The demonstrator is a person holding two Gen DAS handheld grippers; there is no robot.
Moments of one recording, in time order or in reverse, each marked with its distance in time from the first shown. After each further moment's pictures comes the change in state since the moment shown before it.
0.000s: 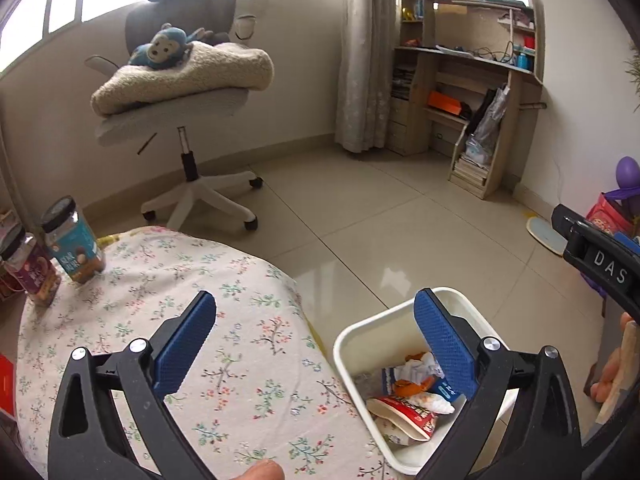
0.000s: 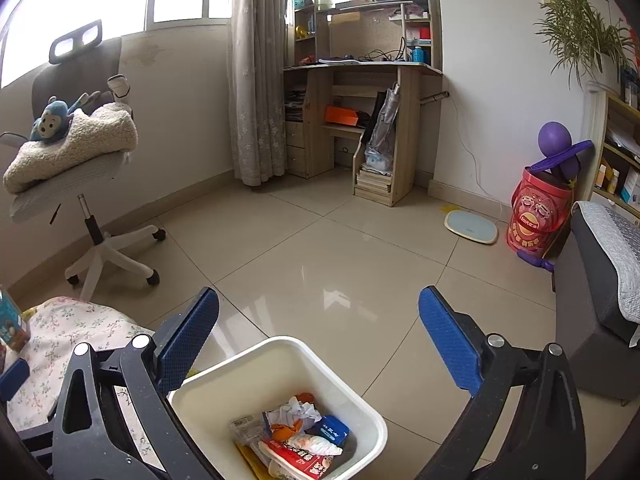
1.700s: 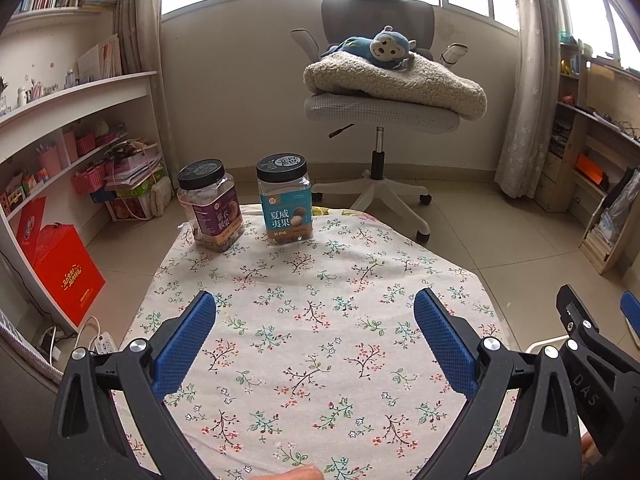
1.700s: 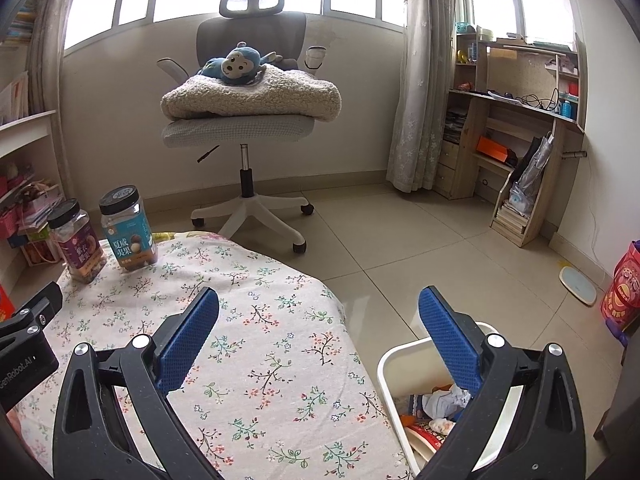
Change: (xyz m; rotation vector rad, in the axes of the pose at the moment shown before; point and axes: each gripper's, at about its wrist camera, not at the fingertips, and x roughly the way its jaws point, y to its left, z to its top) left arm -0.079 0.206 -0.046 -0.295 -0.001 0.416; right arm -0.080 0.192 -0.058 -0.268 -0.021 0.373
